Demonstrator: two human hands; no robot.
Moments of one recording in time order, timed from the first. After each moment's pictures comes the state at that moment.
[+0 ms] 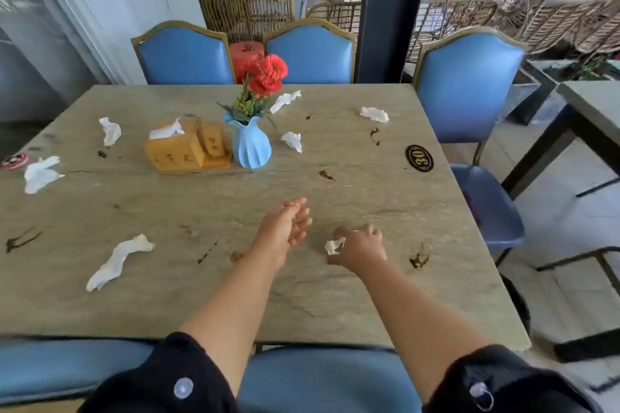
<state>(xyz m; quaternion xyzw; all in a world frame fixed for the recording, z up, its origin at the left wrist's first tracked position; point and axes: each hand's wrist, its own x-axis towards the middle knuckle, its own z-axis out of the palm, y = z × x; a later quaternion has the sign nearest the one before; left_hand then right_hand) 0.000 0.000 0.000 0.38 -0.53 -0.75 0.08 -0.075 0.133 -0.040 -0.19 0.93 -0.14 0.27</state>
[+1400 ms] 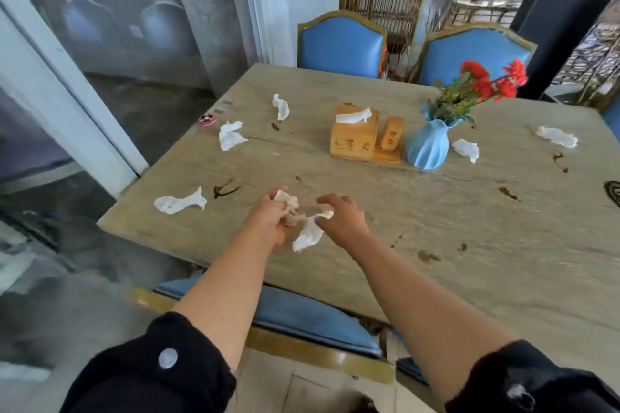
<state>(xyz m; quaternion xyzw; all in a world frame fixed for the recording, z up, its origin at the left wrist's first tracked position) 0.242 -0.291 0.023 0.50 -0.36 -0.75 0.22 0.147 -0.189 0.005 -0.35 0.85 -0.29 0.25</state>
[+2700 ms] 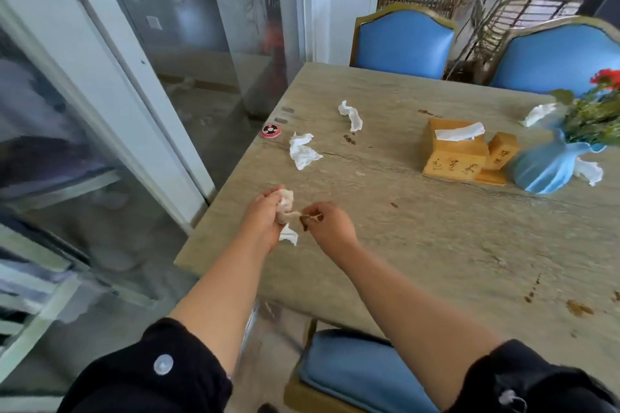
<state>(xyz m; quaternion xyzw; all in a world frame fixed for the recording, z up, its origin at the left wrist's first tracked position) 0.343 -0.531 -0.002 0.47 -0.35 -0.76 0.26 0.263 -0.430 -0.012 -0.35 0.82 -0.36 0.26</state>
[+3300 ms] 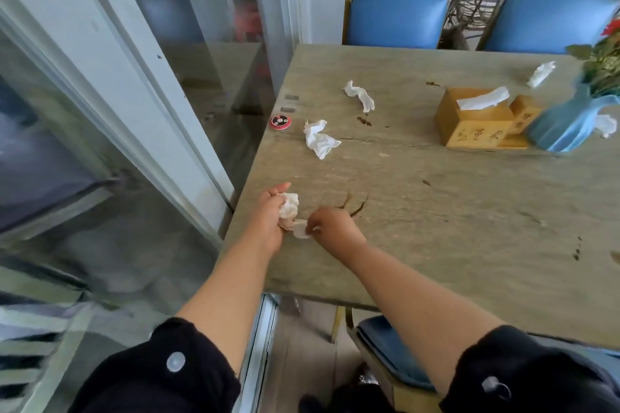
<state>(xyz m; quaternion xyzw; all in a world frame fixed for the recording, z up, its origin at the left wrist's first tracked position) 0.400 -0.602 -0.018 0.46 -0.43 -0.76 0.18 0.321 -0.496 -0.047 -0.46 0.84 -0.21 0.21</state>
